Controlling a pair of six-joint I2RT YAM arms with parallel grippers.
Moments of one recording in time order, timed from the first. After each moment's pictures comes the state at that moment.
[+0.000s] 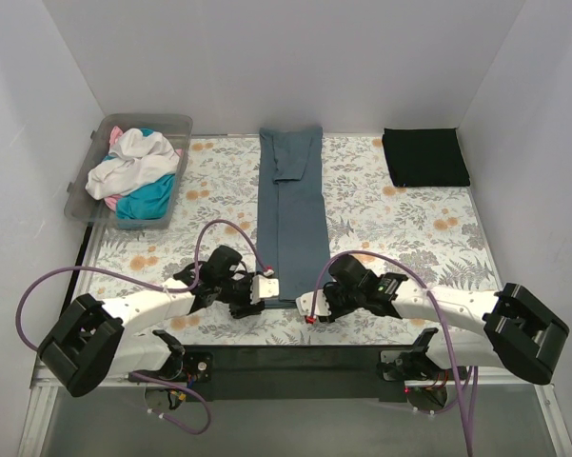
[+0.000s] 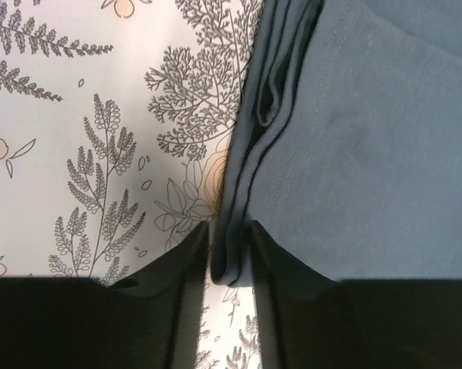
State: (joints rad) left arm -0.69 1.20 0.42 -0.15 0.54 0.68; right arm 0.97 1.22 0.49 -0.22 -0.28 -0.95
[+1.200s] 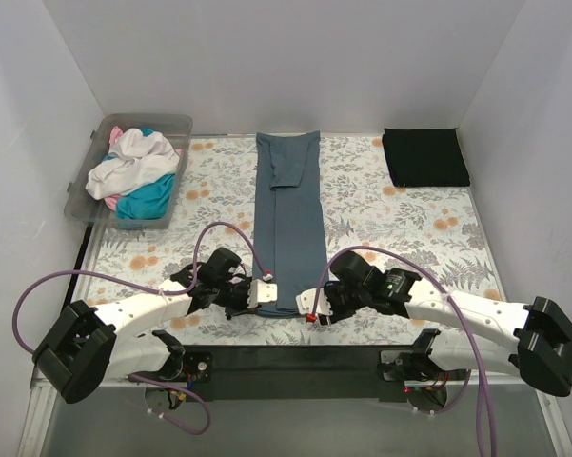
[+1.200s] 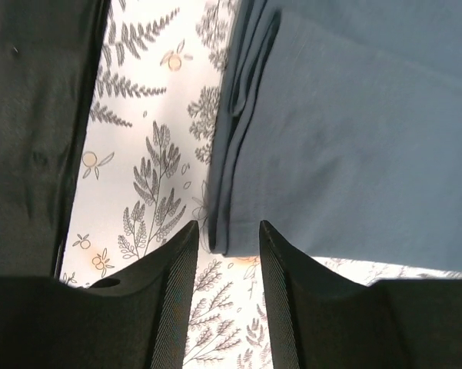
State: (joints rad) left arm -0.70 1.16 0.43 -0.29 0.54 0.71; right arm 1.01 1.10 0.59 -0.45 -0.32 -0.84
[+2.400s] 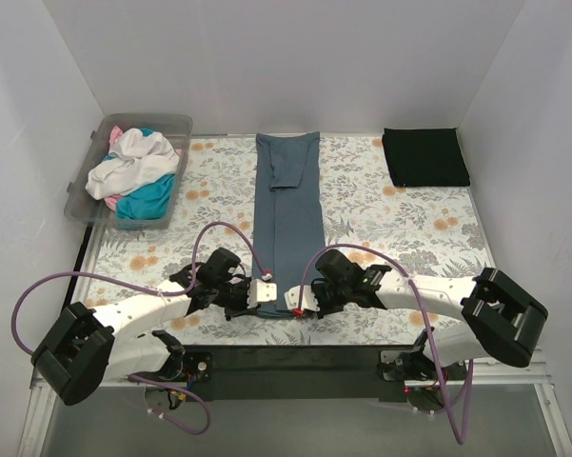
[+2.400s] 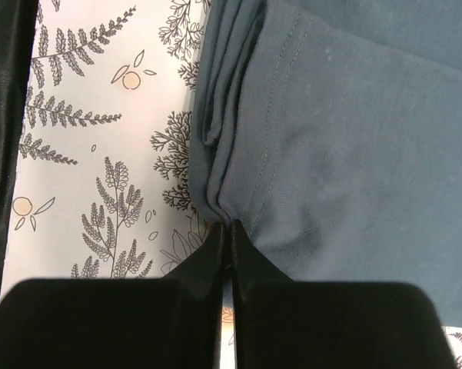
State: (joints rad) left arm -0.70 1.15 0.43 -0.30 0.54 0.69; right arm 0.98 1.37 0.59 -0.25 -0.35 -0.86
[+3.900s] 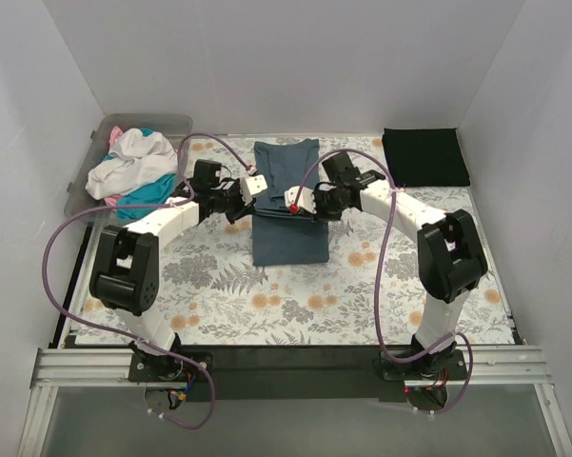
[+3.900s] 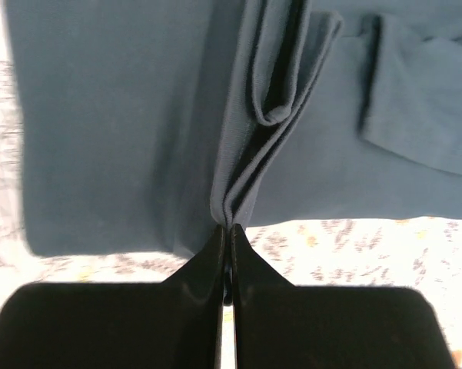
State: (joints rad) left arm -0.28 1.69 1.10 -0.20 0.64 0.77; right arm 0.54 1.81 1.38 -0.61 -0.41 -1.14
